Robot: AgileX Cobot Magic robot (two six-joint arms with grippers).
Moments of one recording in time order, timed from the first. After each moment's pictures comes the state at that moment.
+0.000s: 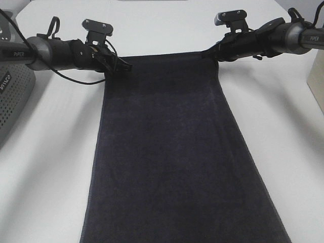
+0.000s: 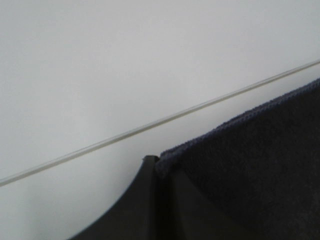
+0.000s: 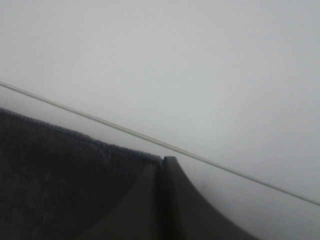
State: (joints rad) left arm -0.25 2.61 -2.00 -0.28 -0.02 0.35; right arm 0.08 2.60 -2.06 0.96 0.25 -1.13
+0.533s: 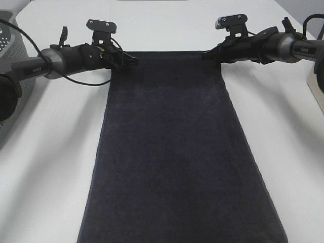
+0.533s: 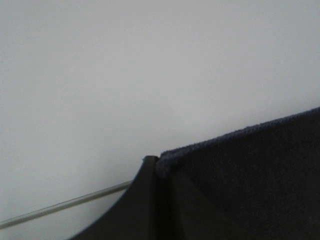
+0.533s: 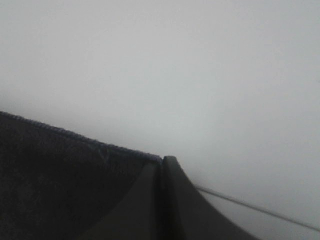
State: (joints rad) left arm -0.25 2.79 -2.28 -0.38 -0.02 0.35; right arm 0.08 2.70 -2.18 0.97 0.17 -1.13
